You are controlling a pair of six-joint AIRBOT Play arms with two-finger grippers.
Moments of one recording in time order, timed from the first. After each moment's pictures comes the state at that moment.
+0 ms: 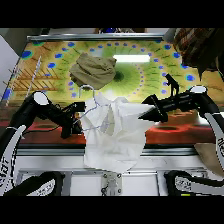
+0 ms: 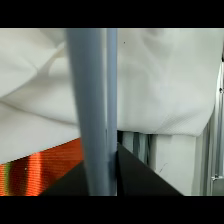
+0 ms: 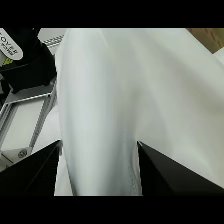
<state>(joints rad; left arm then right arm) -0.10 -1.23 0.94 1.00 -1.52 -0.14 -0.10 -1.41 1.03 -0.31 1.71 -0.09</state>
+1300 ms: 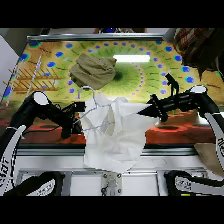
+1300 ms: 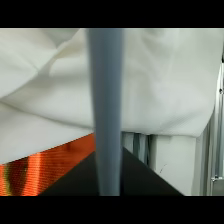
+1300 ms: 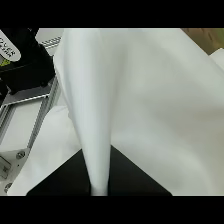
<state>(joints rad) -0.10 -1.23 0.94 0.99 -1.52 -0.14 -0.10 -1.41 1.03 -0.31 1.71 -0.09</state>
